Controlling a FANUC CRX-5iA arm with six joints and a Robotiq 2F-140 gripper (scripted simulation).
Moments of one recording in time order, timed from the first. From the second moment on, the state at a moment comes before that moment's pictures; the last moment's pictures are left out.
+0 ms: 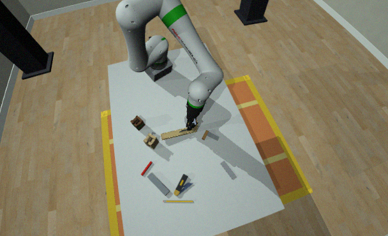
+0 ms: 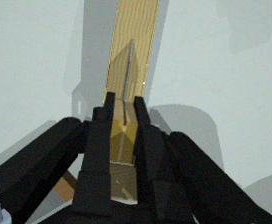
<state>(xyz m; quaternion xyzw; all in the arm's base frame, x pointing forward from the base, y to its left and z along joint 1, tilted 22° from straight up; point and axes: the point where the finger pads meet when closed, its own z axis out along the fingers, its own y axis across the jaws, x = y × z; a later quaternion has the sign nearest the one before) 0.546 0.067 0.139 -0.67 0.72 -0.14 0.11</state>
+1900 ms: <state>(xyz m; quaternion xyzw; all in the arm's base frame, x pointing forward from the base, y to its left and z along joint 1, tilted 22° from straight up) 0.544 0.067 0.146 -0.67 0.72 -0.14 0.11</state>
